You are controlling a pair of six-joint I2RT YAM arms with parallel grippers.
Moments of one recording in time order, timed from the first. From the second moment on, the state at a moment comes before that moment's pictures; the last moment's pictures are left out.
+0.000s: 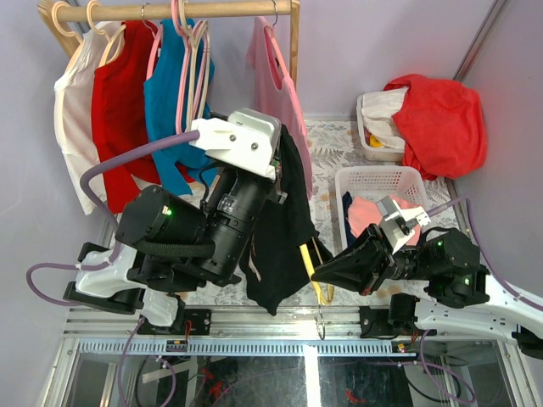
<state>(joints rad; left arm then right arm) -1.65 1.54 2.25 -0.10 -1.18 0.62 1.26 0.58 0.88 0.02 -0.33 0.49</state>
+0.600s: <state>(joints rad) -1.65 1.53 2.13 0.00 -1.29 0.69 1.26 0.60 0.88 0.18 -0.34 0.48</state>
